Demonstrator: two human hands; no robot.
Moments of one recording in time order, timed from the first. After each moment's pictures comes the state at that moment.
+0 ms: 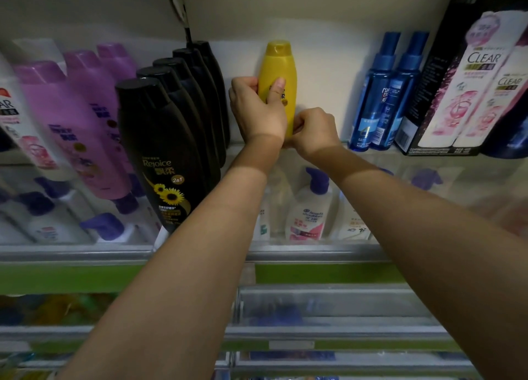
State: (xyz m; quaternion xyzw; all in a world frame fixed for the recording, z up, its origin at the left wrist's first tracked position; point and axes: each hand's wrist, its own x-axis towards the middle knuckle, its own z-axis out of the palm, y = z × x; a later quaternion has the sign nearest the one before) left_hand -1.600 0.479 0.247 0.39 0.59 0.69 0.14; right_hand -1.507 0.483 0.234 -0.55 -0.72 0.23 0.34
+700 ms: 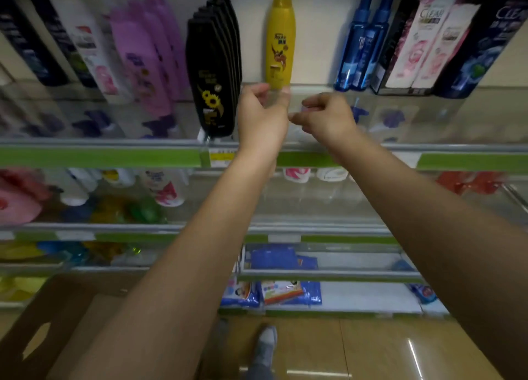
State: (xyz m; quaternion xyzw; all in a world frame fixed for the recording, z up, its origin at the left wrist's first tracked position) left_hand -1.564 0.242 0.262 0.37 0.59 0.65 0.31; right_hand -1.471 0.310 0.239 -0.57 -0.60 0.39 0.40
